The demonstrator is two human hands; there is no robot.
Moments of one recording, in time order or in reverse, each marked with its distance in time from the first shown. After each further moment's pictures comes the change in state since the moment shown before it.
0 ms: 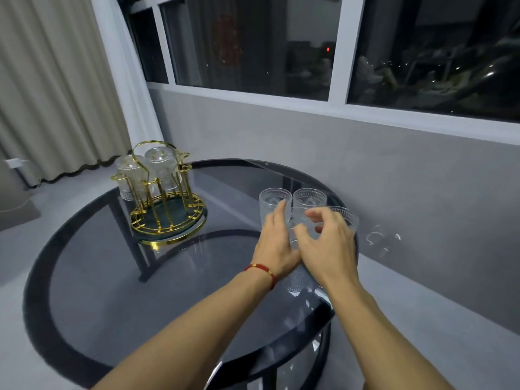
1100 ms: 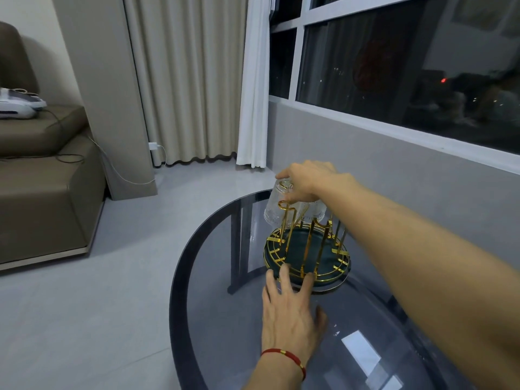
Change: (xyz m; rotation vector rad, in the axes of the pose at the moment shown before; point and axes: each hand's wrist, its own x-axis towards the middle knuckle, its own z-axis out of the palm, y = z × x) left_hand -0.041 -0.194 -0.153 0.548 0.309 -0.331; right_hand 0.137 -0.289 0.291 -0.835 -0.621 -0.812
